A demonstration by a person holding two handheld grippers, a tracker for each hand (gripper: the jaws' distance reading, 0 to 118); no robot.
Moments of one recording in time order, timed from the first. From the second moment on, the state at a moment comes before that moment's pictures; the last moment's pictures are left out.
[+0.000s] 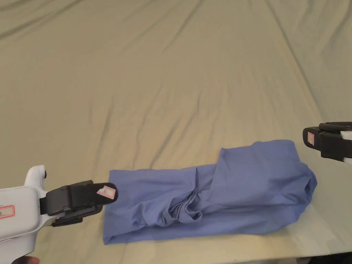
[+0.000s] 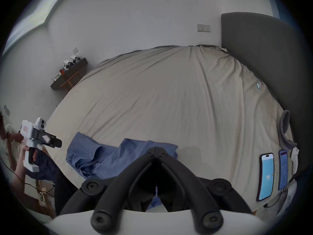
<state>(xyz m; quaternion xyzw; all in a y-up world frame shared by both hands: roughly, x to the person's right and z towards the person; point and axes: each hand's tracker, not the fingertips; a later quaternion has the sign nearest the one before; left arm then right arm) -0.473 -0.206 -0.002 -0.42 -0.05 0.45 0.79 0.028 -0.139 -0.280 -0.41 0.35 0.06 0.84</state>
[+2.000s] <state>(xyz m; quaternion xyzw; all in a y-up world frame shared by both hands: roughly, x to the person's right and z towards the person) -0.258 -0.114 -0.144 -0.45 0.03 0.21 0.87 0.117 -0.156 -0.292 -0.41 0.30 -0.02 0.86</state>
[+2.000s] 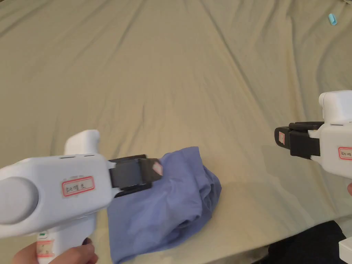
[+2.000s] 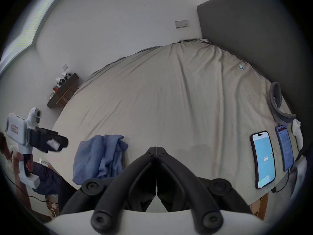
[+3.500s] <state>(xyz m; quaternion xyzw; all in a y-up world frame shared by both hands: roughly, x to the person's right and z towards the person) -0.365 -0.157 -0.056 -0.41 0.01 0.34 0.85 -0.067 -0.243 -0.258 -0.50 0.40 0.17 0.75</state>
